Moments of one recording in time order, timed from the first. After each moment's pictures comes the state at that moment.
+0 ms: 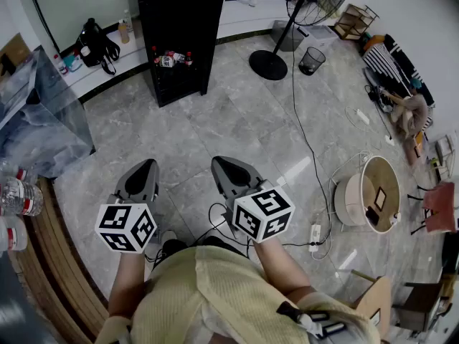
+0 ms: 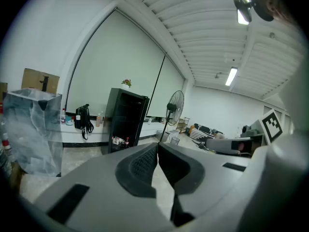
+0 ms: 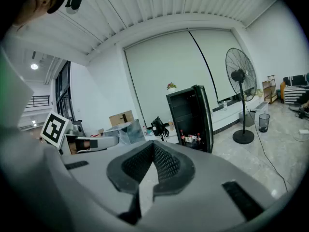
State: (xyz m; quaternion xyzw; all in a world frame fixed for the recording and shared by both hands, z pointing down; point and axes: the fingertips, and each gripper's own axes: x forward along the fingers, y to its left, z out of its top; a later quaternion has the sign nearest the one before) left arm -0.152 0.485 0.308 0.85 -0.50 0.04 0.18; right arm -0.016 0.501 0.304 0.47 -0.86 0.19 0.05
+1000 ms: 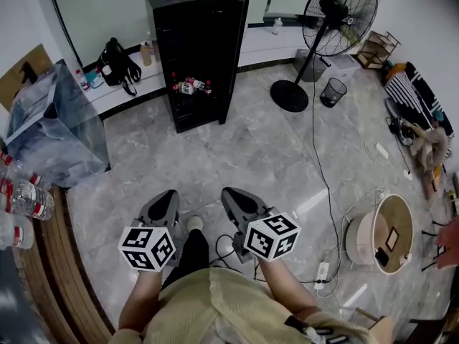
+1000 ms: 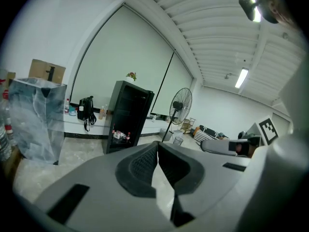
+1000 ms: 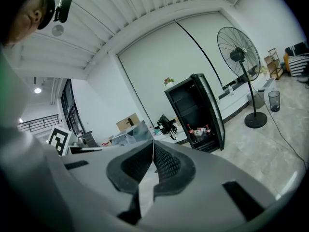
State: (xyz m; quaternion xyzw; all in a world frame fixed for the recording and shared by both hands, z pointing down) left arm -0.102 0.453 0.342 0.82 -0.52 0.03 0.22; right arm 0.023 0.454 0.334 0.41 -0.87 0.27 0.00
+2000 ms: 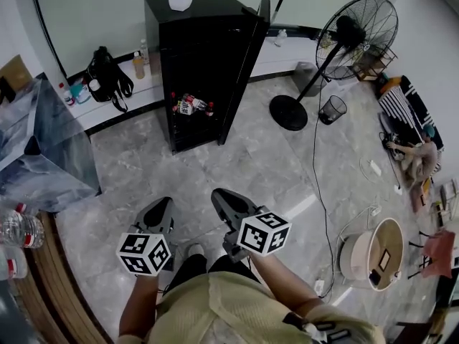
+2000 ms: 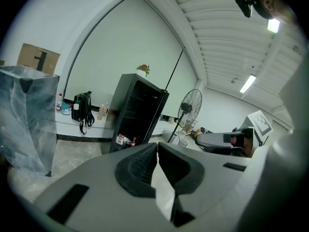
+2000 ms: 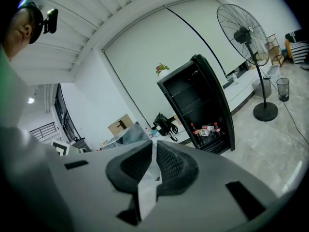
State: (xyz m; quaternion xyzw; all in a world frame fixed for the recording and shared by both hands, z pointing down) left arm -0.200 0.238 0.371 0.83 -0.51 0.03 0.25; right arm -0.082 0.227 0.356 0.40 -0.86 0.32 0.01
